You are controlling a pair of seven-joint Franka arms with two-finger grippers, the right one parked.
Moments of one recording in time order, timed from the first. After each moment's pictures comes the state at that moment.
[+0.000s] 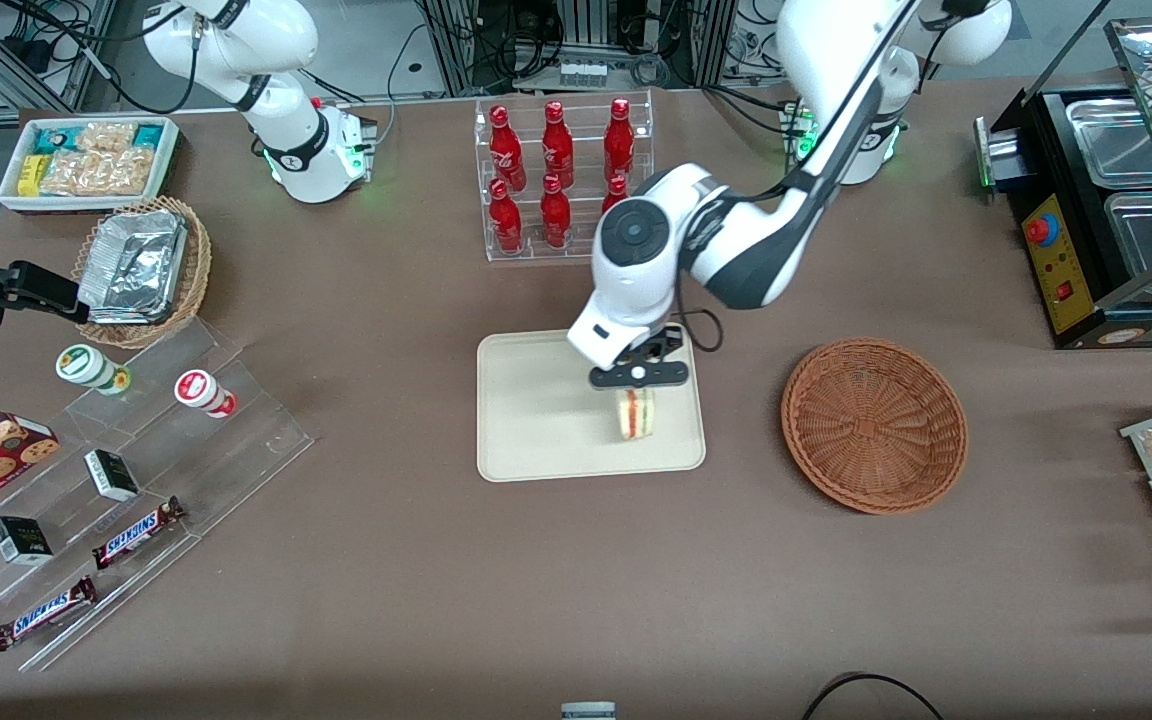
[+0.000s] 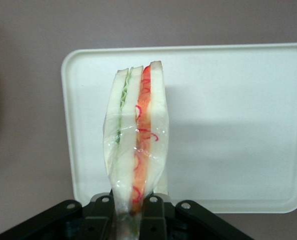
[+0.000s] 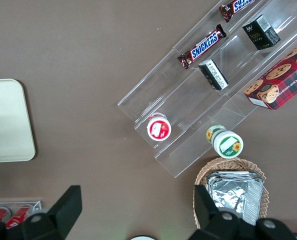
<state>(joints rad) -0.63 0.53 -0.16 -1.60 0.10 2.07 -0.84</state>
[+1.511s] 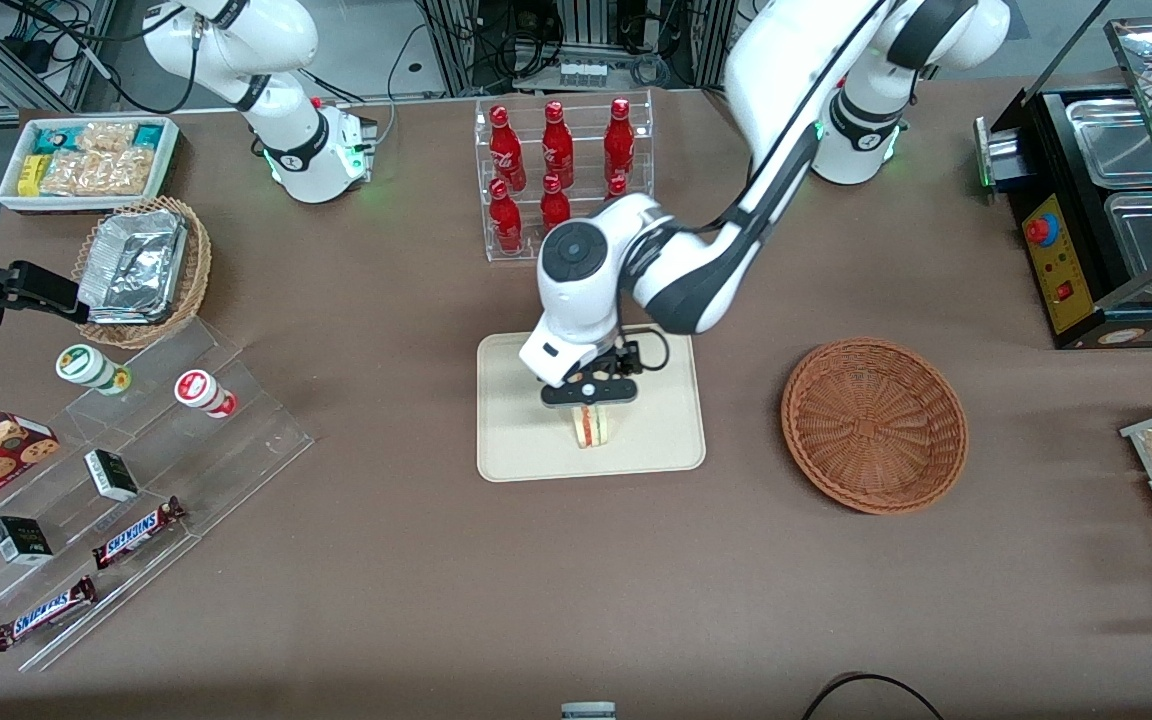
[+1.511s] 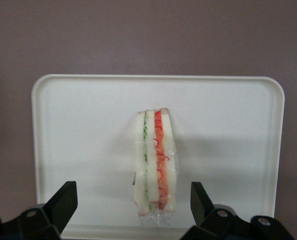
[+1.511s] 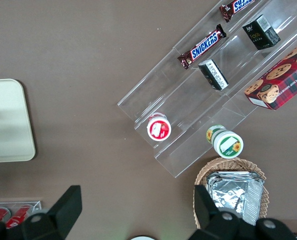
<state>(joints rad) -0.66 0.60 -0.13 -1.42 0.16 2.03 -0.93</state>
